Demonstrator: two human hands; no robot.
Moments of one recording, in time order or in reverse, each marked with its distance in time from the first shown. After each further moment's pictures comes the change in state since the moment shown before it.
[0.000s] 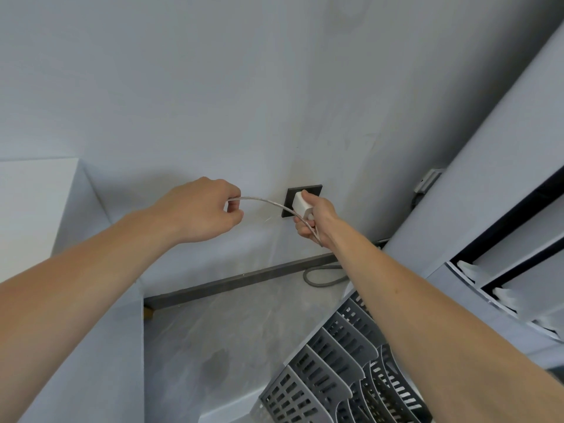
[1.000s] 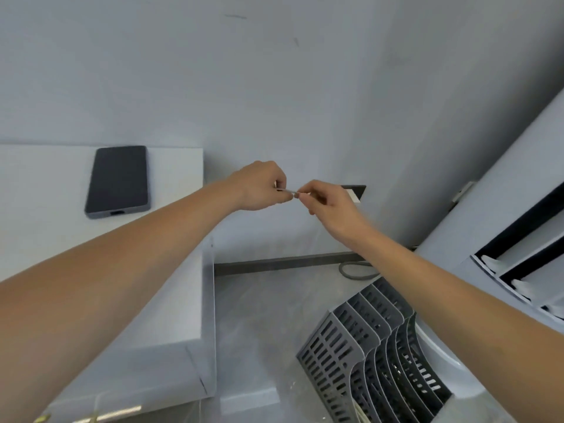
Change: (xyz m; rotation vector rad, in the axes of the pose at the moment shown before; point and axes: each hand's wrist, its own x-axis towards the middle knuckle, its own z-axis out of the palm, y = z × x) left_hand -0.061 -0.003 -0.052 -0.171 -0.034 -0.033; right_hand -0.174 0.027 0.078 -0.889 -0.206 -0.882
